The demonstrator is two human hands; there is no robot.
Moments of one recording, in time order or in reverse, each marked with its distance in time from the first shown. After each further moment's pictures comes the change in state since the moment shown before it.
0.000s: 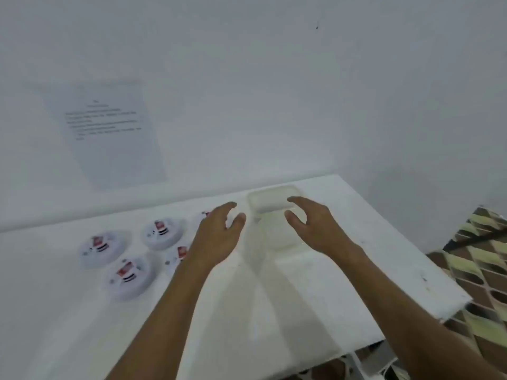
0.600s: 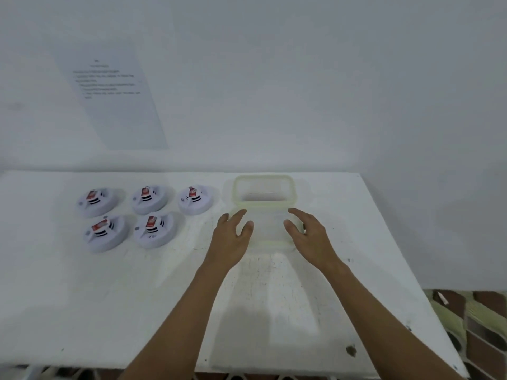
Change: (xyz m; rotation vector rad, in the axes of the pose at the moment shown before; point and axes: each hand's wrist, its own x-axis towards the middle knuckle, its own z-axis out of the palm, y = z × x) left_hand 0.013 0.007 0.152 0.085 0.133 -0.311; right_hand 0.028 0.135 0.000 0.324 -0.233 0.120
